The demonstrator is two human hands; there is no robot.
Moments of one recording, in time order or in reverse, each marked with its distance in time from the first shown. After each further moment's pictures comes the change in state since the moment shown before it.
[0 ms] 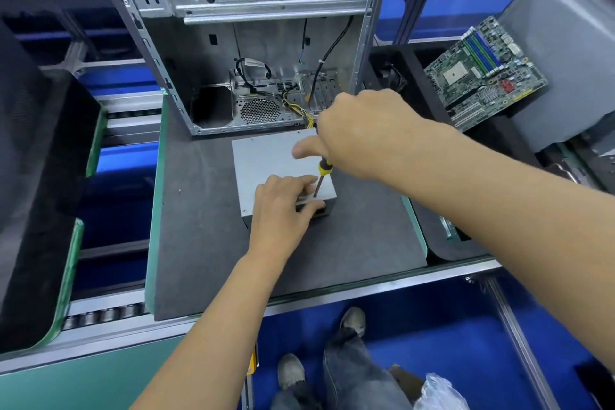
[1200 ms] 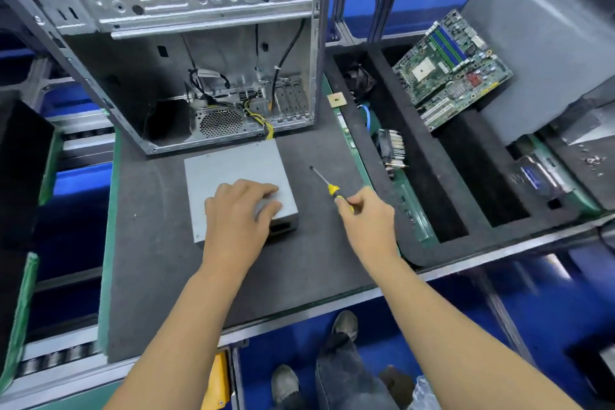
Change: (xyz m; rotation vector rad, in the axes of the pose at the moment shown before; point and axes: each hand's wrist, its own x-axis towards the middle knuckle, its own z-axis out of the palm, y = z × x) left_hand 0.016 0.000 0.001 0.152 -0.038 -0.016; right_hand -0.013 0.031 0.226 1.138 0.409 0.709
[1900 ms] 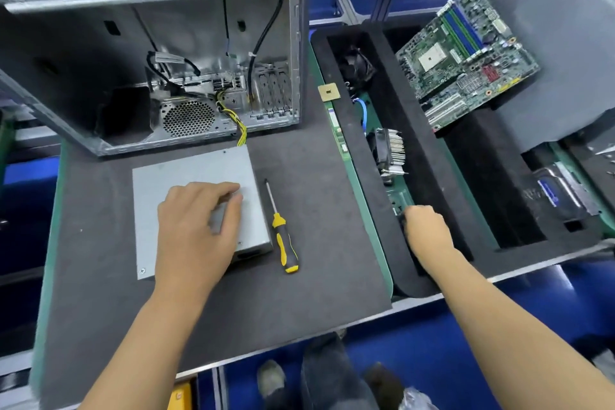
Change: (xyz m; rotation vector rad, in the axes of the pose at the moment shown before) left_hand 0.020 -0.001 0.017 0.006 0.233 0.031; right_hand 0.112 0.124 -0.048 -0.947 -0.275 0.043
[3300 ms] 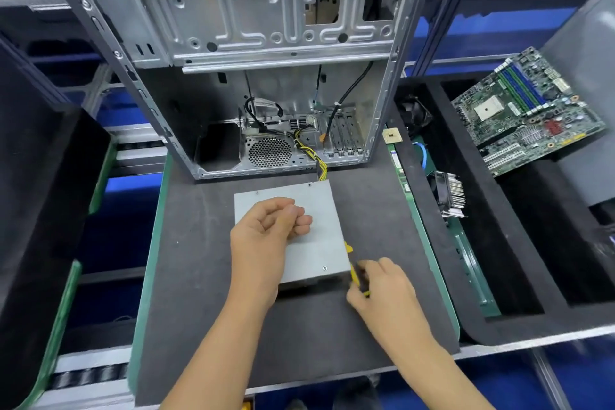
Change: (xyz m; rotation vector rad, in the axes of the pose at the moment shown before) left_hand 0.020 -0.008 -0.026 -1.127 0.031 -0.751; right_hand -0.132 -0.159 -0.034 0.385 0.096 -0.328
